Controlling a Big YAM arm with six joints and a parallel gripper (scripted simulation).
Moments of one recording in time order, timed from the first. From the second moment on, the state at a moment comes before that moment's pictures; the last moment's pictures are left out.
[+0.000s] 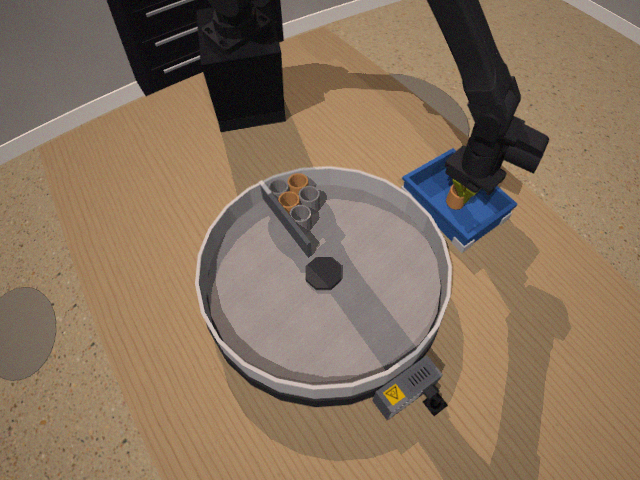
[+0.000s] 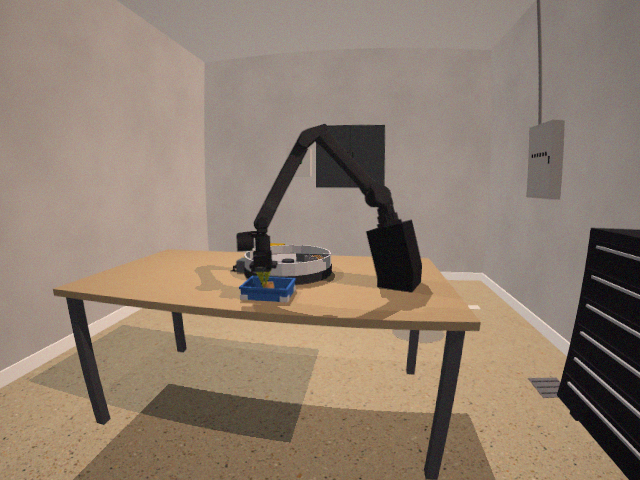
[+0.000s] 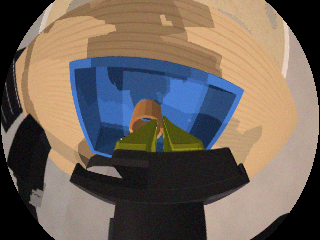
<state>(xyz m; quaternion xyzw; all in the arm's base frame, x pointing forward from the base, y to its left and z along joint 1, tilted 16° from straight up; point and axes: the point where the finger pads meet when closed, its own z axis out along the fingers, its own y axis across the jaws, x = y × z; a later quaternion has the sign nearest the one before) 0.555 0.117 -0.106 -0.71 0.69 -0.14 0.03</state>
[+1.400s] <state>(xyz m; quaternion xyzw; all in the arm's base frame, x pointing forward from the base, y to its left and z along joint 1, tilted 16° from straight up) 0.556 0.116 -0.107 -0.71 0.69 -0.14 0.03</state>
